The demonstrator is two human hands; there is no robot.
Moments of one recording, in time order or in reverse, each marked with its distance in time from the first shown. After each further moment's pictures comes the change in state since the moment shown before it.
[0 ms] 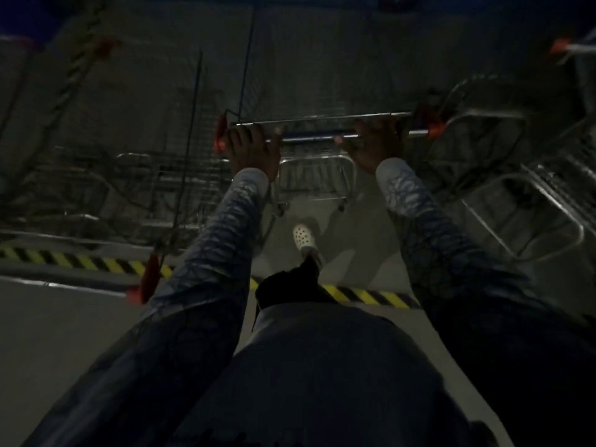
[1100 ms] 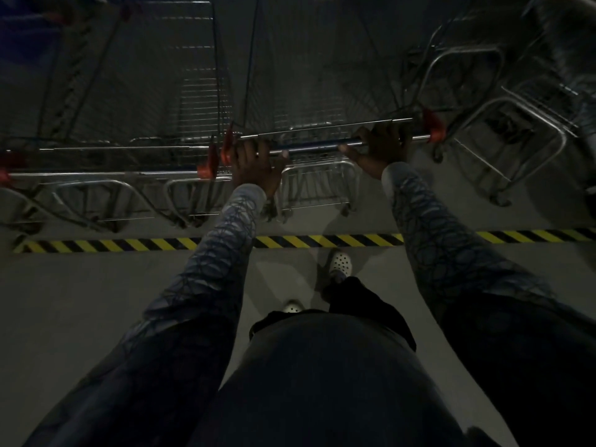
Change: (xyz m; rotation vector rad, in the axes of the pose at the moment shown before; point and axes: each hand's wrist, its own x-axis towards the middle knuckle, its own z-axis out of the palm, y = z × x) left_hand -0.262 -0.146 -0.092 -0.008 -0.141 0.248; right_hand -0.319 -0.085 0.051 -0.021 0.090 0.098
